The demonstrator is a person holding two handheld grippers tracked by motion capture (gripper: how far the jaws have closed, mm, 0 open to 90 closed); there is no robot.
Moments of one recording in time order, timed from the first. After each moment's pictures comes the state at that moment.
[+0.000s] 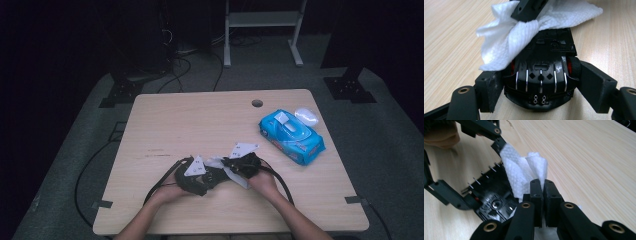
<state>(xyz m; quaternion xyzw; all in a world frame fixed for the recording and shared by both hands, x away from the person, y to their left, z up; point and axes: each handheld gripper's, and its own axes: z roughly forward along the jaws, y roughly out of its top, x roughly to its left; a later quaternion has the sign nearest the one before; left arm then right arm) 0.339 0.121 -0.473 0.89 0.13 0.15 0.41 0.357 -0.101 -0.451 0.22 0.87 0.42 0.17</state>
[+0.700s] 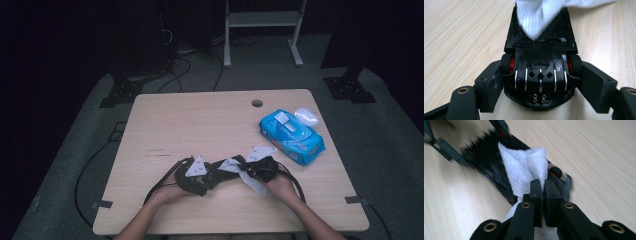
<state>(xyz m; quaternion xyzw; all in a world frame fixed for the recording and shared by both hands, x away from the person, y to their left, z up) 0.339 0.120 -0.474 0.90 0.12 0.16 0.40 0.344 -0.147 -0.452 0.23 0.88 0.39 0.17</state>
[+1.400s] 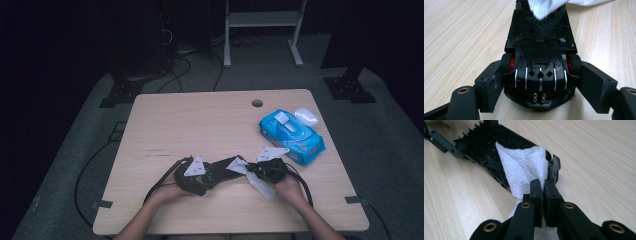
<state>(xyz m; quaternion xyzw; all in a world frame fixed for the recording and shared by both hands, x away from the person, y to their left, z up) 0.339 0.122 -0.473 0.89 0.12 0.15 0.40 0.343 -0.174 -0.460 0.27 0.86 0.40 0.15</state>
